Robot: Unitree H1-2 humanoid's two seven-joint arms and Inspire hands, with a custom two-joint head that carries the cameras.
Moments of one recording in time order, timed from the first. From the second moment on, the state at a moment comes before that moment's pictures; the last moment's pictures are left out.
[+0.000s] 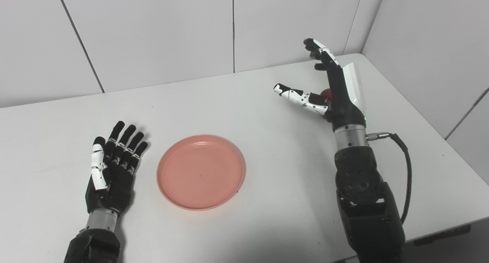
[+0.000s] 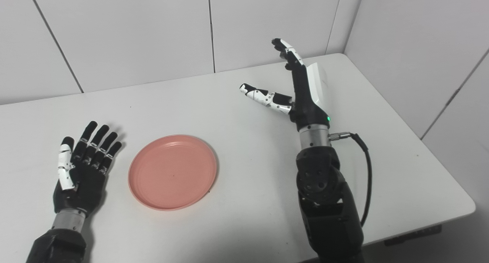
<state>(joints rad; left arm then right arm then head) -0.18 -0.03 0.13 0.08 -0.45 0.21 -0.22 -0.19 -0.15 -0.07 -0.46 -0.59 0.34 -0.05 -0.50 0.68</state>
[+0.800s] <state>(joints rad) -0.19 -0.02 0.14 0.12 -0.50 0.18 -0.23 -0.21 -0.32 -0.16 -0.34 -0.69 0.43 -0.01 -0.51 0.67</state>
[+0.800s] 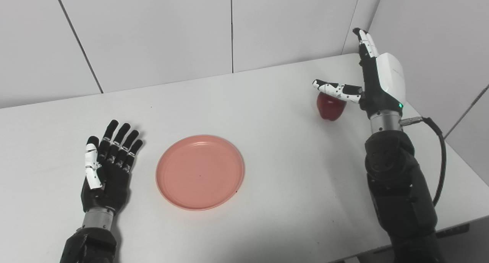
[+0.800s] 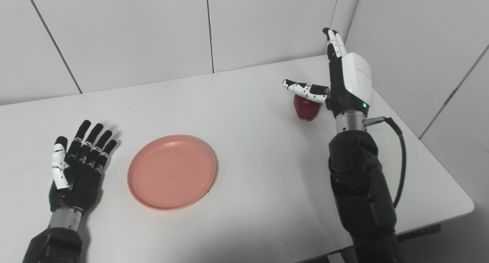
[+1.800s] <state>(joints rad) -0.18 -0.02 0.14 0.09 -0.50 0.19 -0.21 -0.23 -0.39 -0.14 -0.06 -0.66 0.43 -0.03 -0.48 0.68</state>
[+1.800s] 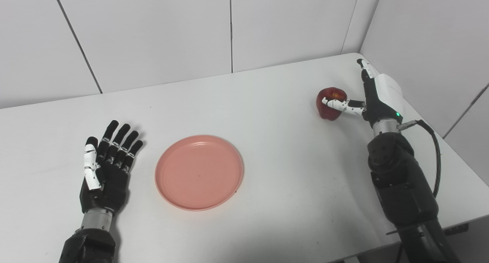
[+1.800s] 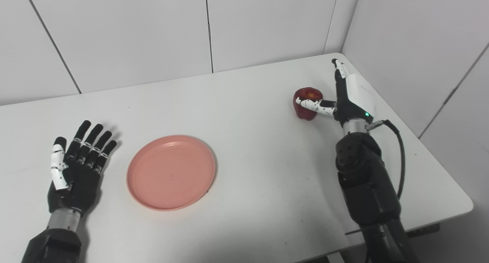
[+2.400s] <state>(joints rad) -0.18 -0.02 0.14 0.09 -0.50 0.19 -0.20 -0.25 -0.39 -0.11 -0.01 -0.61 0.43 -0.03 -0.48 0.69</state>
